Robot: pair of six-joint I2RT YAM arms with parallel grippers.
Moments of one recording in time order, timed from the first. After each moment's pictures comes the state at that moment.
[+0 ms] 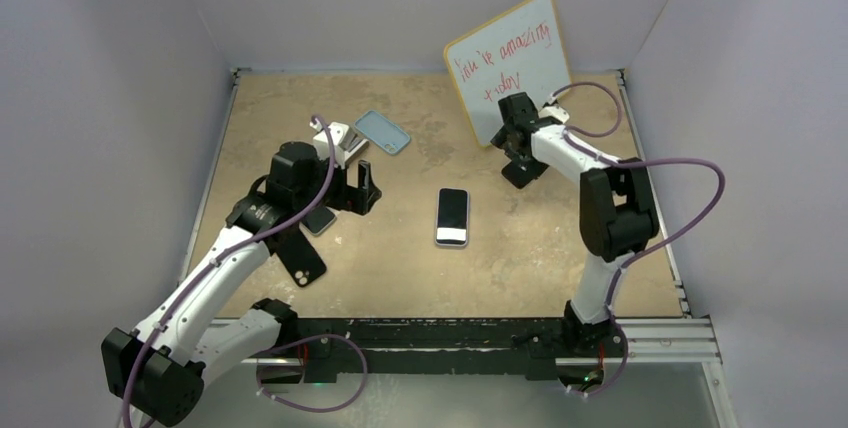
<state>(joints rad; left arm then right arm) -0.43 0.97 0.85 -0.43 0.16 -0.20 0.32 1.83 1.29 -0.53 0.45 0.96</state>
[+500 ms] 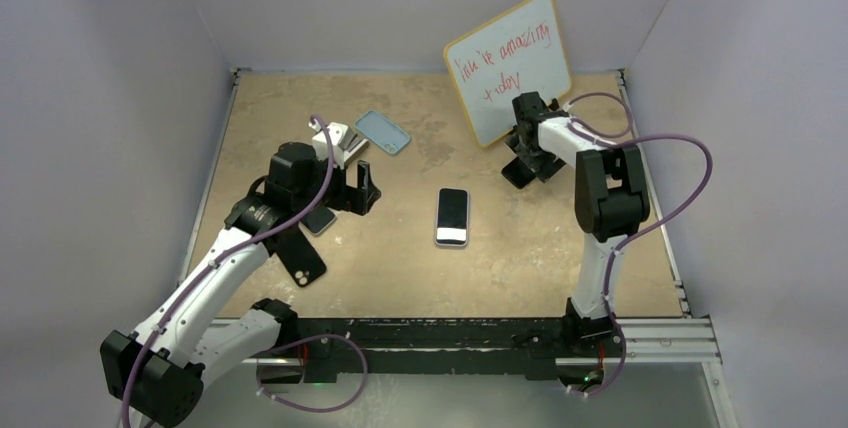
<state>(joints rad) -0.43 0.96 0.85 -0.44 0.15 -0.20 0.20 2.02 1.43 -0.64 0.45 1.09</state>
